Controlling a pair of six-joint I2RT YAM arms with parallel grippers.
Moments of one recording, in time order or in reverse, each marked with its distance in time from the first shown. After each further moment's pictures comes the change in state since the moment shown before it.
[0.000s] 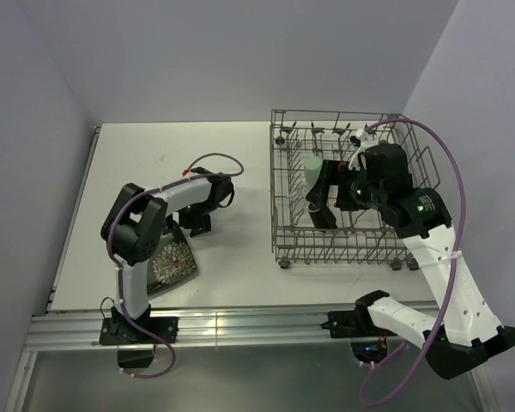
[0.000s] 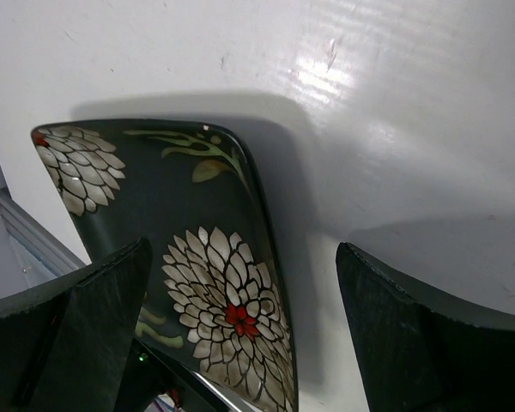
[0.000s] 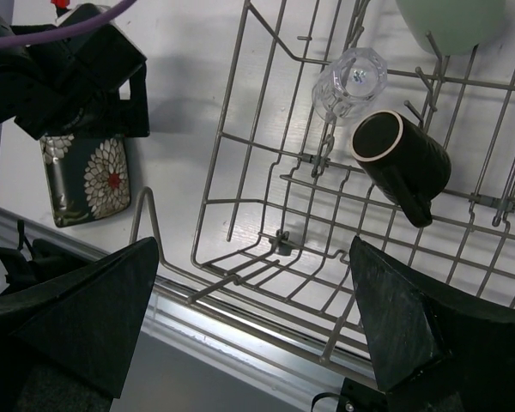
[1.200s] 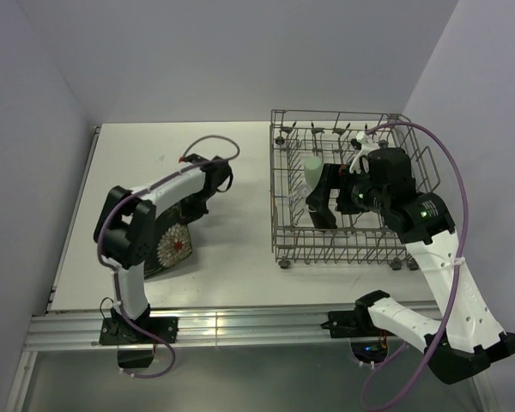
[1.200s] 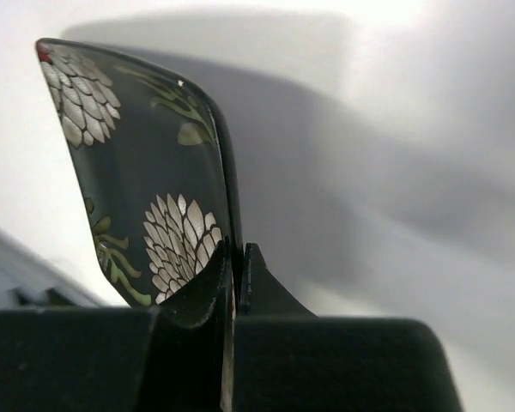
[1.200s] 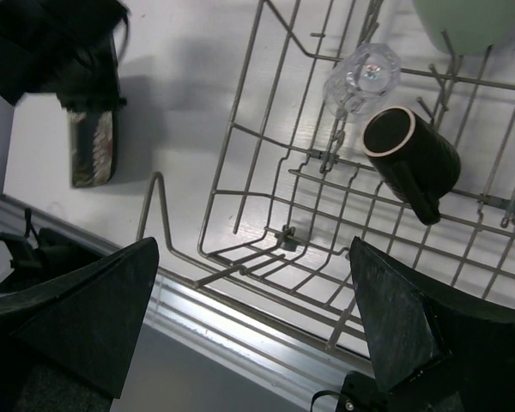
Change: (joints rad) left arm 0.023 -0.023 0.060 -0.022 0.060 -0.027; right arm 0.000 -0.038 -0.021 0.002 -0.021 -0.010
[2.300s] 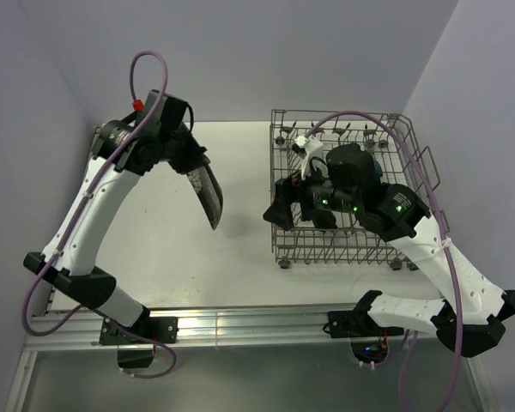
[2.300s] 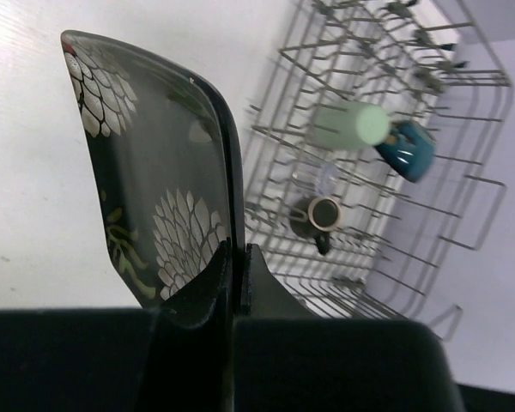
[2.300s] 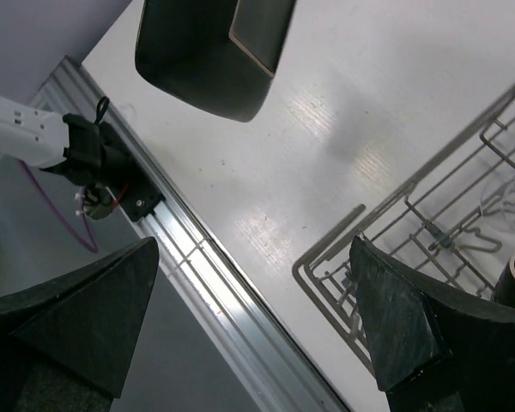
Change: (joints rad) left arm -0.001 -0.388 0.593 -0.074 0.426 -0.203; right arm 0.367 0.123 0.108 0.132 -0.070 -0.130
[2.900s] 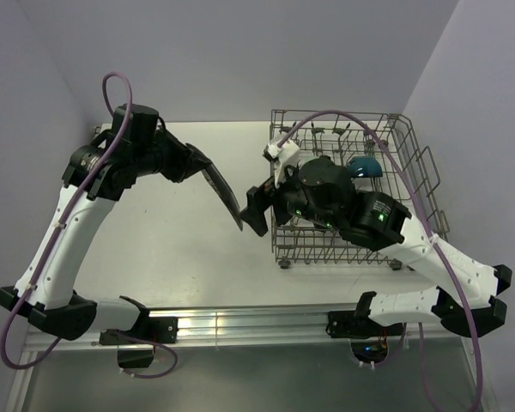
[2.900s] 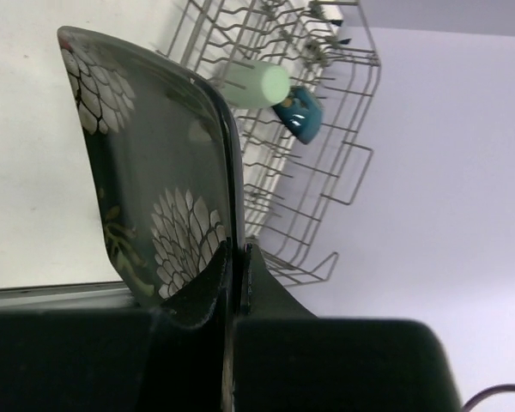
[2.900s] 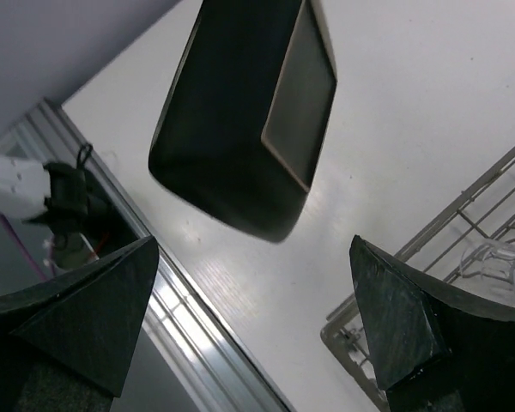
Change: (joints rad) left arm 0.058 -0.223 -0.208 0.170 0.219 -0.219; right arm 0.316 0.043 0.018 0.163 0.345 -0.058
